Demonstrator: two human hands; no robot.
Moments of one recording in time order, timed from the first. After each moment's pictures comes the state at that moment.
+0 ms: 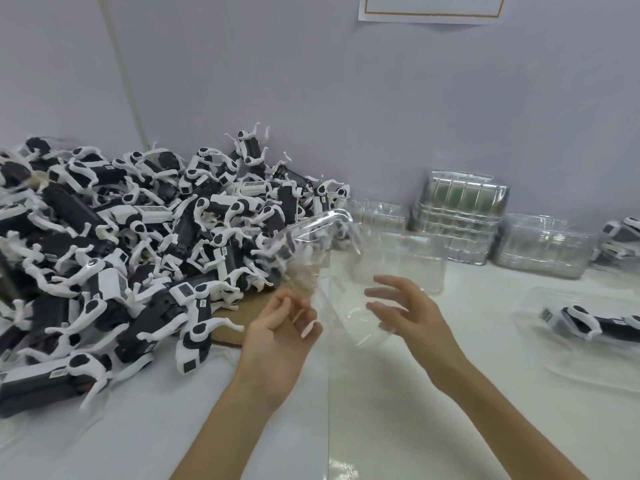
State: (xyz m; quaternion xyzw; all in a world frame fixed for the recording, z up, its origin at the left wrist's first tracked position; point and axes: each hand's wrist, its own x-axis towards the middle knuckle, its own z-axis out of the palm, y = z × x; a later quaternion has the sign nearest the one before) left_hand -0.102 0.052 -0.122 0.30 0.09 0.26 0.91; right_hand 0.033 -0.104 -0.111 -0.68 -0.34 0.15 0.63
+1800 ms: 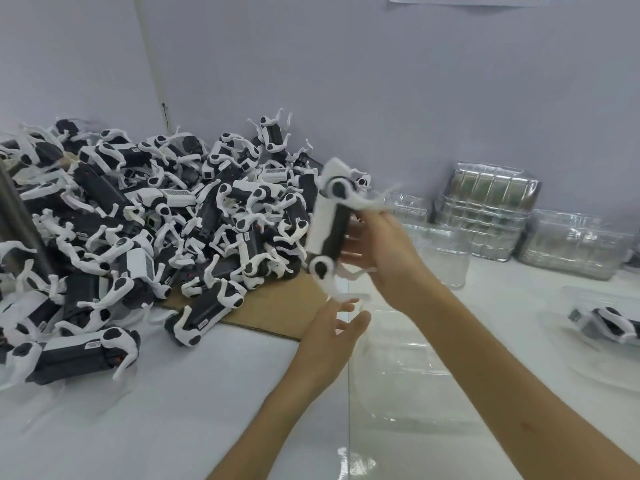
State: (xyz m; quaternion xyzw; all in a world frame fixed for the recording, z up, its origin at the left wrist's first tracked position) left_hand -0.096 0.031 -0.134 0.76 0.18 0.20 0.59; right_hand -0.005 -0.016 -0.027 -0.60 -0.31 0.26 0.69
